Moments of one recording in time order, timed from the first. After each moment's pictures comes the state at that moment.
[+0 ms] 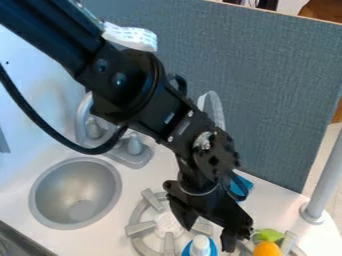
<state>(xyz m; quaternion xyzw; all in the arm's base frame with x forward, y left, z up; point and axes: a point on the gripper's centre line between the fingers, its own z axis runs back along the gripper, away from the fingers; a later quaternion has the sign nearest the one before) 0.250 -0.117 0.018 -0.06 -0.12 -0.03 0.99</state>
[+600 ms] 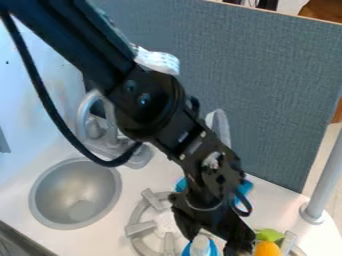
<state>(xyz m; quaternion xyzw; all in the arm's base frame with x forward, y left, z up) 0.249 -0.123 -0.003 -0.05 -0.11 -0.04 0.99</state>
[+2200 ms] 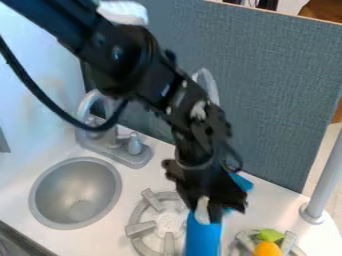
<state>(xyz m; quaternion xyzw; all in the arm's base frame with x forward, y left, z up) 0.275 -0.099 0.032 -0.06 -0.14 -0.02 0.99</state>
